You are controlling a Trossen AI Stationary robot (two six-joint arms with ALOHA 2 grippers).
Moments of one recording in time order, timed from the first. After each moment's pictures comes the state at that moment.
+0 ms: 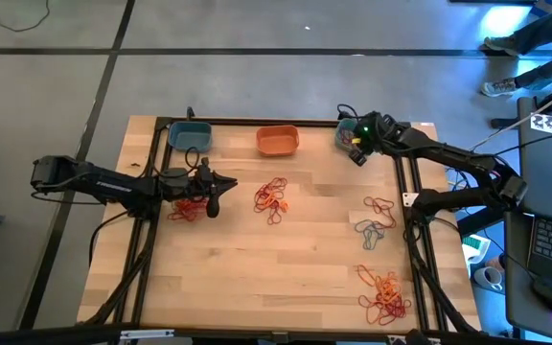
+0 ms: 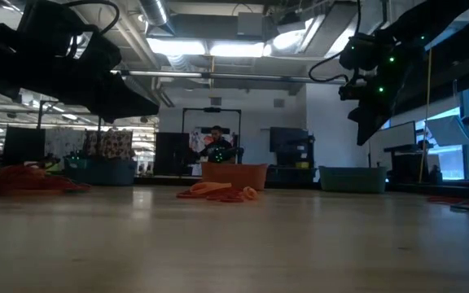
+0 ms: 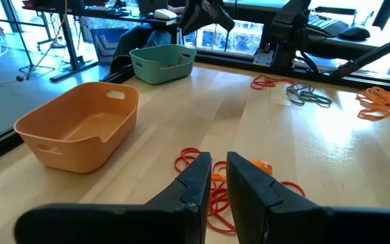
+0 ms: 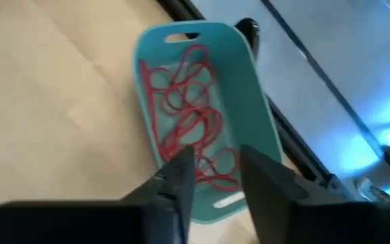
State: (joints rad) left arm 0.13 1.01 0.11 0.69 -0.19 -0.11; right arm -0.70 1.21 0.79 -0.55 0.36 -0.14
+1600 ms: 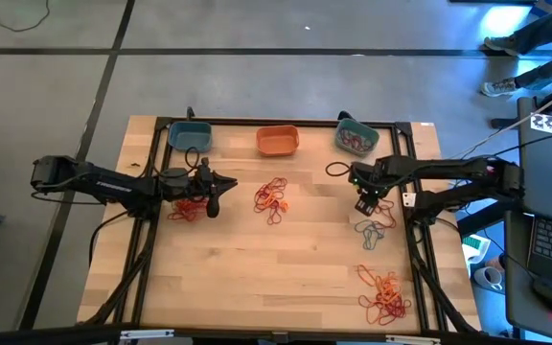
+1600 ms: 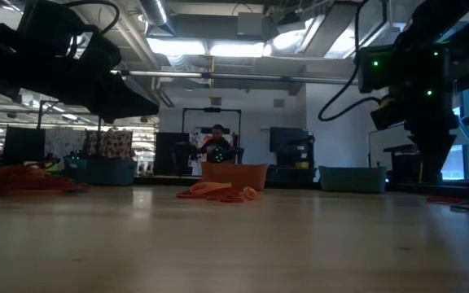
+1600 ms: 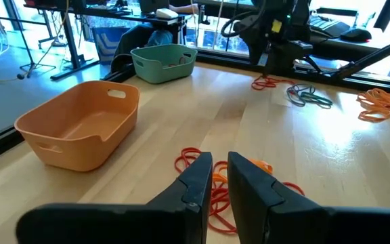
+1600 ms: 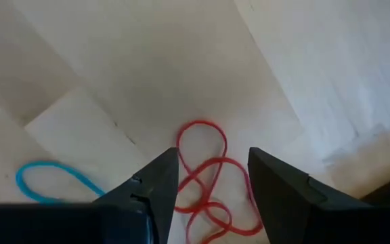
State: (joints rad) left arm 0.13 1.01 0.11 0.69 -0.19 -0.12; right arm -0.28 1.24 0.66 -0.96 0.07 0.34
